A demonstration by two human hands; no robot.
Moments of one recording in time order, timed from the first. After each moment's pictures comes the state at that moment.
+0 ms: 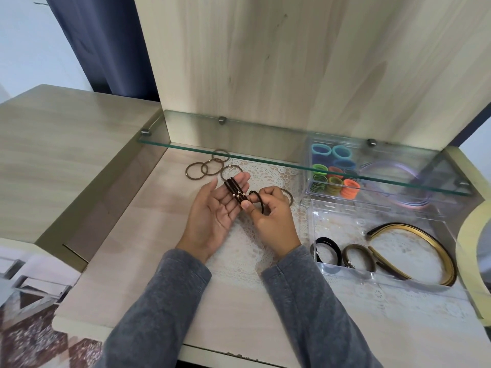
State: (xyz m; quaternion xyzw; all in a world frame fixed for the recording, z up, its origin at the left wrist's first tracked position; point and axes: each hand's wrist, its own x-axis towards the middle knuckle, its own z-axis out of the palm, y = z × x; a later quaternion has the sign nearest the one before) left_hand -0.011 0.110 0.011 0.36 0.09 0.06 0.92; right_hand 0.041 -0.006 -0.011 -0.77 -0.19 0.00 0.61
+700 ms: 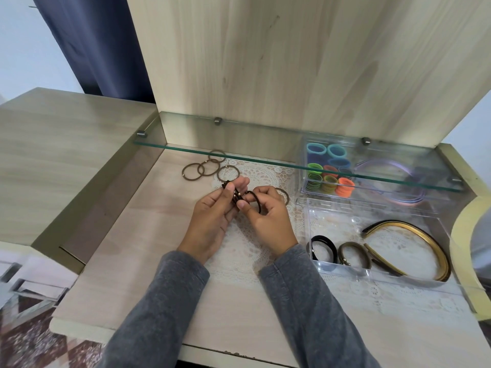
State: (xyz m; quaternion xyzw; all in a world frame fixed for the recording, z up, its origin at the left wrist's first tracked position) left_hand -0.011 0.098 0.006 0.46 0.09 0.13 0.87; right_hand 0.043 -0.008 -0.015 -0.75 -0.20 0.01 0.63
